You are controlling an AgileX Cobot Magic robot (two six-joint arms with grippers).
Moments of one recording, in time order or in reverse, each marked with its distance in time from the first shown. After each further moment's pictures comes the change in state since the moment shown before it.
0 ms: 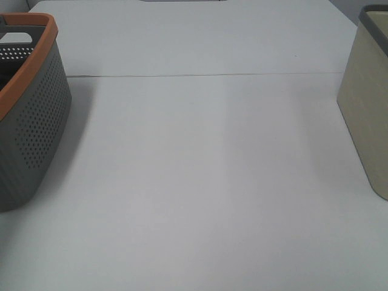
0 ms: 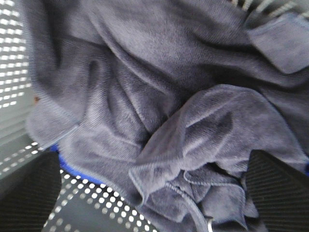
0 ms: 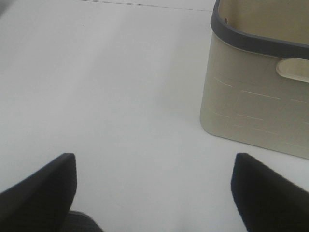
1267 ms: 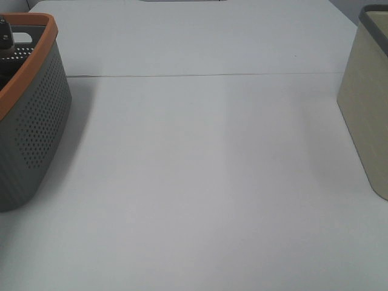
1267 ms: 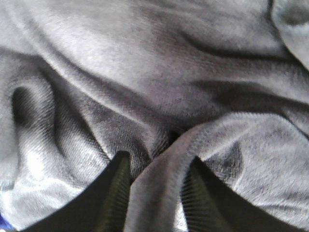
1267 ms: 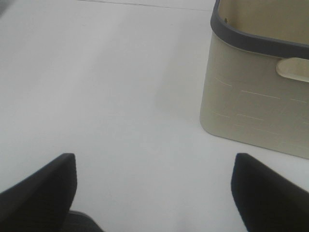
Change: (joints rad) left arm 0.000 0.161 -0.008 0.000 -0.033 0.010; right arm 0.000 0.000 0.000 0.000 0.000 0.000
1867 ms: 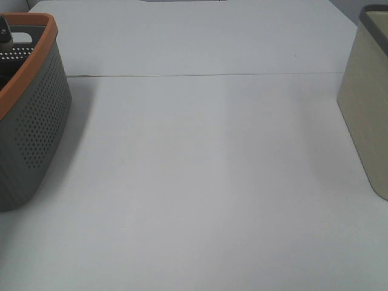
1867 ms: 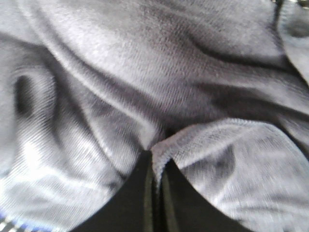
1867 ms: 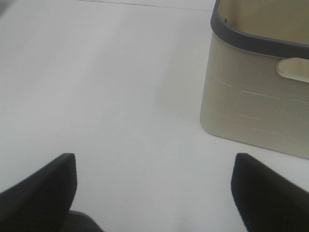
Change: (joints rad) left arm 0.000 -0.022 -0.029 -0.005 0.044 -0.058; right arm 0.000 0.000 0.000 0.000 0.000 0.000
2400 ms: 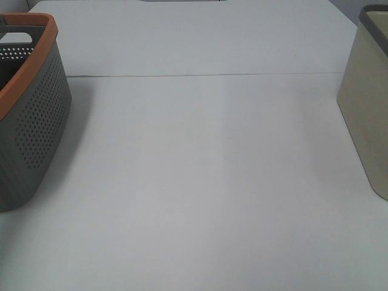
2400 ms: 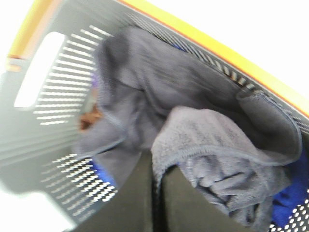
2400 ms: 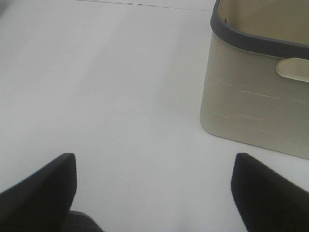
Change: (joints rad) left arm 0.000 -0.252 -0.223 -0.140 0.175 -0.061; right arm 0.000 0.000 0.000 0.000 0.000 0.000
